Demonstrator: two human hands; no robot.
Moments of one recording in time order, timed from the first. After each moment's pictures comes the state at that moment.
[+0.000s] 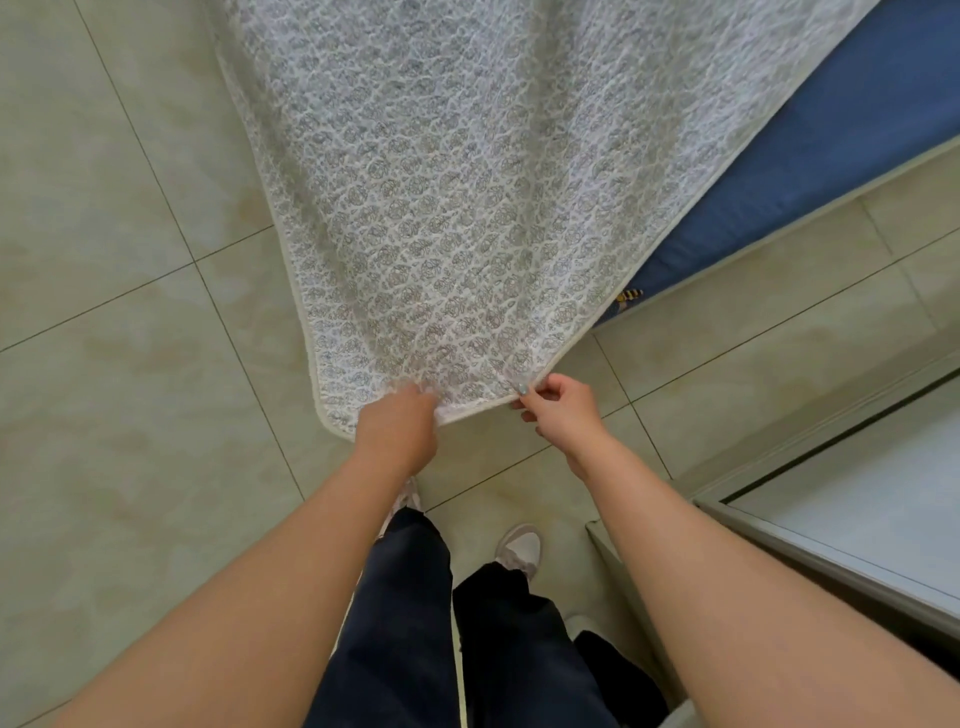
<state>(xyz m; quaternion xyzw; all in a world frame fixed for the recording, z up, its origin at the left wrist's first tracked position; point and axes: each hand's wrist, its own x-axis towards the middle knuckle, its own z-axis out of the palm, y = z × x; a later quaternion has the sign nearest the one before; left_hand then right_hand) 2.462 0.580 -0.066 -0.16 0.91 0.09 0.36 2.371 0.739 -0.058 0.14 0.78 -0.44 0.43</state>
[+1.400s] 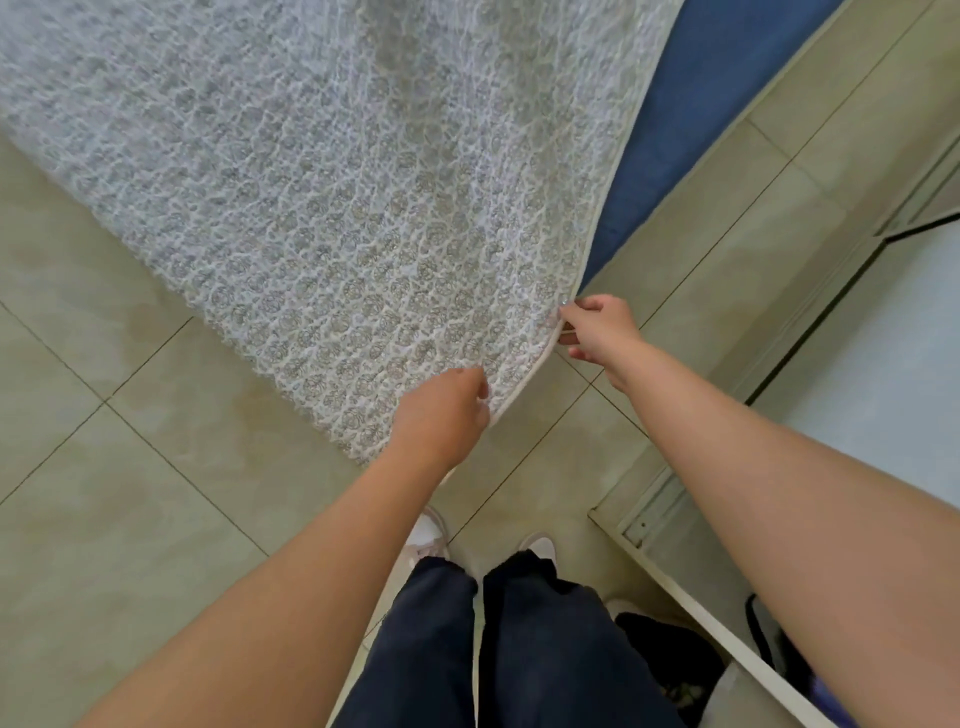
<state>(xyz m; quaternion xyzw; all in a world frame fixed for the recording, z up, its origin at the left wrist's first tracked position) 2.313 0.631 -0.060 -0.02 0.94 0.21 0.28 2.208 0.795 -0.058 0.29 0.76 -0.49 0.31</state>
